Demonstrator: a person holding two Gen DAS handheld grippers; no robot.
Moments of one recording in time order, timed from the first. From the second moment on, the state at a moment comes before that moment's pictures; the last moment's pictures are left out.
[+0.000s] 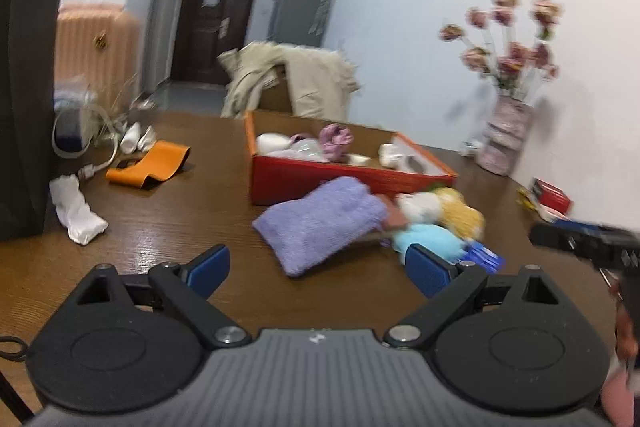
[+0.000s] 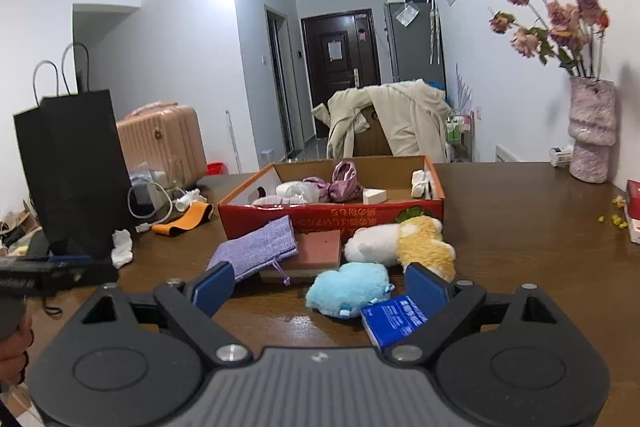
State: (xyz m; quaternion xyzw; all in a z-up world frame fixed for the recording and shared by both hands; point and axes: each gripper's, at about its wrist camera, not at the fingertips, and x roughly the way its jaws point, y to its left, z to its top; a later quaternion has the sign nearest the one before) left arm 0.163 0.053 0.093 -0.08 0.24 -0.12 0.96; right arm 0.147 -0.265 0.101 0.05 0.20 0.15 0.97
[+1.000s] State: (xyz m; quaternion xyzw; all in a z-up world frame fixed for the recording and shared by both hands) left arm 0.302 0.059 0.018 -0.19 0.33 -0.16 0.91; right arm 0.321 -0.151 0.031 -0.03 0.23 0.20 0.95
